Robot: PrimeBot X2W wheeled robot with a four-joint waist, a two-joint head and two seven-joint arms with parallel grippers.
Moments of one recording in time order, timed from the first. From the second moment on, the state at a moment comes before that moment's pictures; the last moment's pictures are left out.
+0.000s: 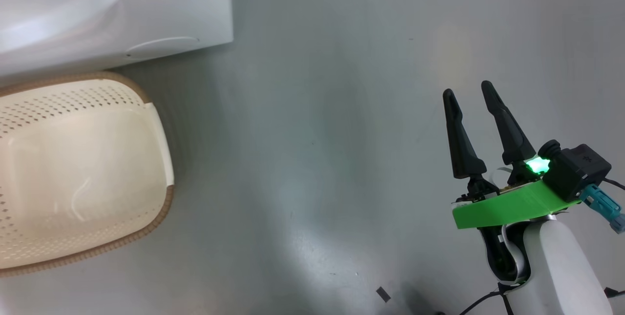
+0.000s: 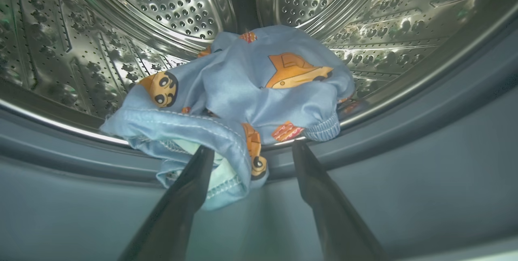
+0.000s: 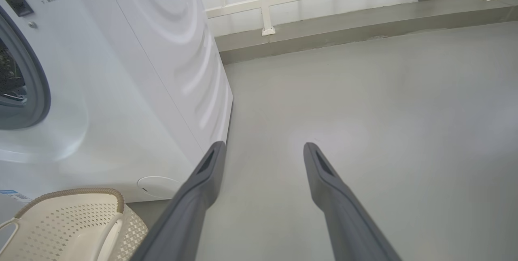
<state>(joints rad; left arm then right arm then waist) -1.35 0.42 -0.37 1.23 -0.58 -0.13 -0.25 -0.34 -0.06 0.14 0.13 0.34 0.13 -0.26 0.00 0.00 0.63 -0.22</state>
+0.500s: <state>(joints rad) -1.10 0.39 -0.18 0.97 -0.61 -0.13 -0.26 -0.32 -0.10 0.11 0.13 0.34 0.13 -0.26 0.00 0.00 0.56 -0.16</state>
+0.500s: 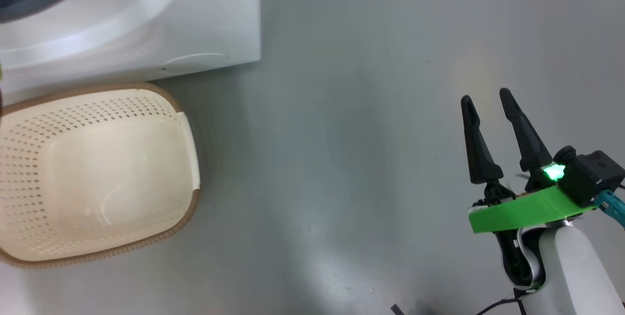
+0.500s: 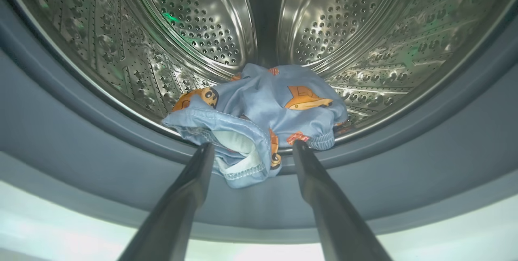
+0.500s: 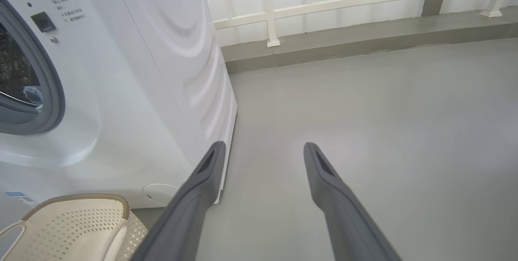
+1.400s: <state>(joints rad) -0.60 0.25 0.08 0.50 -0.37 -0.13 -0.26 -0.27 -0.15 0.08 0.14 0.34 0.13 -0.26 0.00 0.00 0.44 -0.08</state>
